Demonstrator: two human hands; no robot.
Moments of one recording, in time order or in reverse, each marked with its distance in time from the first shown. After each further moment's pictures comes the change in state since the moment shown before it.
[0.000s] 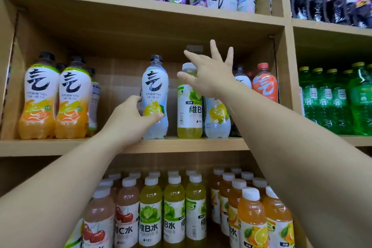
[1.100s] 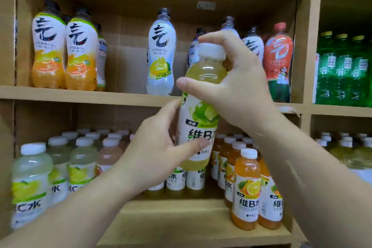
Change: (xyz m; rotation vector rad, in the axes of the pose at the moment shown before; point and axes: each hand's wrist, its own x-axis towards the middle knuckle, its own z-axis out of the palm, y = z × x) left_hand -0.164 0.046 0.020 -0.399 -0.270 0.211; right_hand -0.170 -0.036 -0.034 0.844 0.271 -0.129
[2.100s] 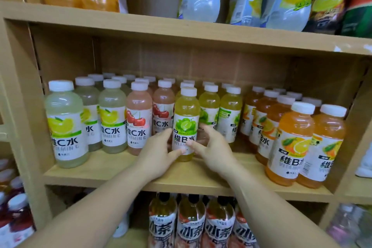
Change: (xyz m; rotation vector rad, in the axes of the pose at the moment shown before) left_hand -0.119 -0.194 0.004 0.417 -0.108 -0.520; right_hand -0.220 0.125 0.188 0.239 -0.483 0.761
